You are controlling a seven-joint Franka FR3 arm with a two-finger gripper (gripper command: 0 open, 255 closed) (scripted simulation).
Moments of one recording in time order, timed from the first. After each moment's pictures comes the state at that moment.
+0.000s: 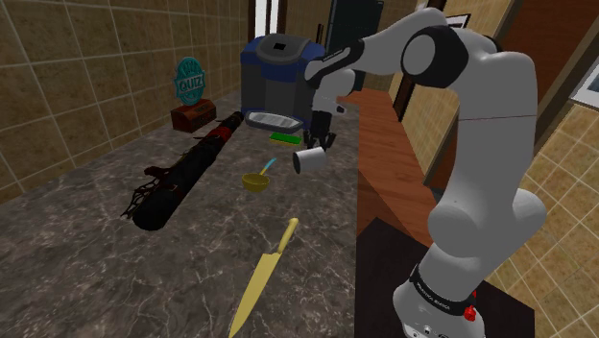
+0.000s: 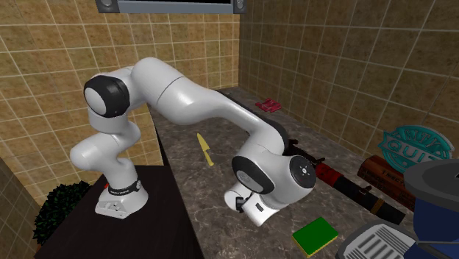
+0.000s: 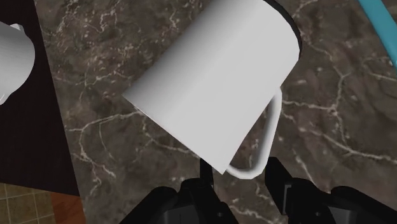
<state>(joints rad) -0.44 0.44 0.03 -1.68 0.23 1.70 1.03</state>
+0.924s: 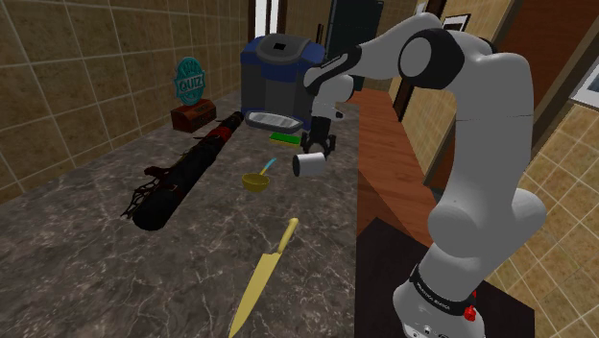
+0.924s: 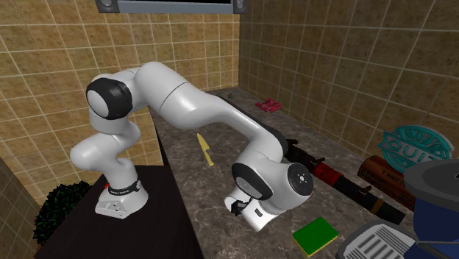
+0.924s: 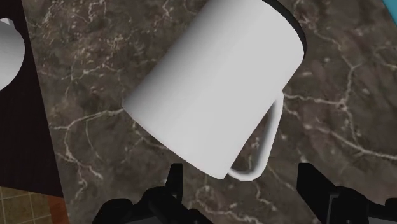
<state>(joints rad) -0.44 0.47 0.03 -1.70 0.23 1.75 1.02</state>
